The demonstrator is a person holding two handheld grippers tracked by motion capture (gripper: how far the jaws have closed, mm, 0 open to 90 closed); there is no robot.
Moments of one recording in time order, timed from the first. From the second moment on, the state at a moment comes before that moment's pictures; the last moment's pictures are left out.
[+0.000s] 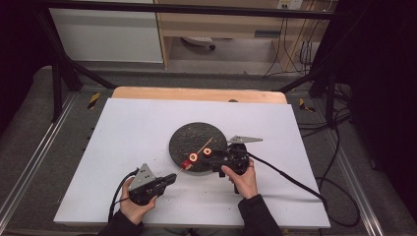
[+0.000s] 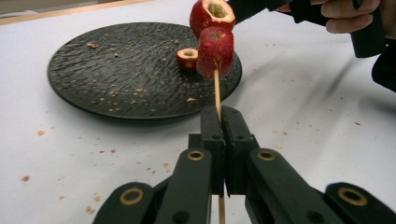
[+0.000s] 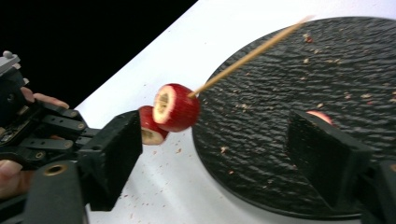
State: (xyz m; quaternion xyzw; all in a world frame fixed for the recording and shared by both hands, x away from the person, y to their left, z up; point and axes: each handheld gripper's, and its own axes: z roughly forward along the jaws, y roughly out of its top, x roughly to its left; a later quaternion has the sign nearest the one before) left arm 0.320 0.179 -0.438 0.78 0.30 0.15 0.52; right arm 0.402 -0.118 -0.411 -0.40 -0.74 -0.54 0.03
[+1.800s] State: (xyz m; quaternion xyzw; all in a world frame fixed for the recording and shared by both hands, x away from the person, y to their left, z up) left arm 0.314 0.176 -0.435 0.78 0.27 0.16 0.54; right arm 0.415 -0.134 -0.395 -0.42 -0.68 -0.59 0.10
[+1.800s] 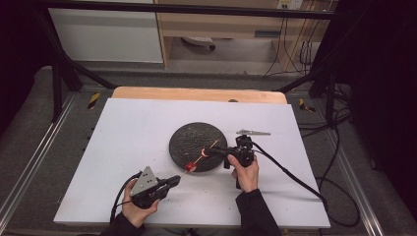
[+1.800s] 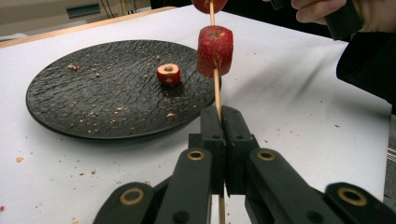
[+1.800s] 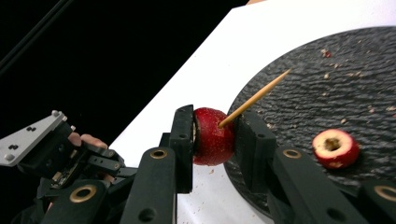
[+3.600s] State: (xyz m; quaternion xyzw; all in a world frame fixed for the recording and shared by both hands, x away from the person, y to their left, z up) left arm 0.325 0.196 -0.435 0.77 0.31 0.17 0.53; right arm 0.485 -0.114 -0.449 -0.50 -0.72 -0.48 -0.01
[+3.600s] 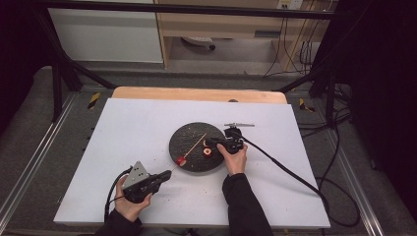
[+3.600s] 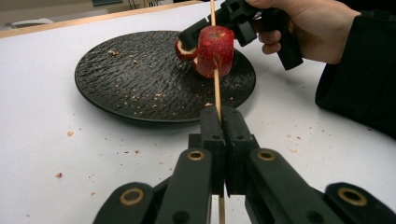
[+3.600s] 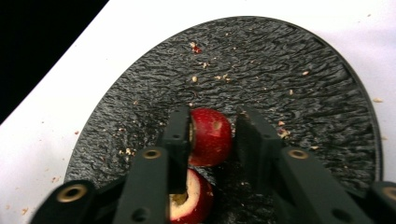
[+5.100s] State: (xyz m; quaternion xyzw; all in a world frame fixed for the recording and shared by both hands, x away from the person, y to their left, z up) left arm 0.323 0.179 -0.437 0.78 0.31 0.16 0.52; right arm 0.392 -0.112 -0.418 -0.38 -0.77 -0.51 -0.01
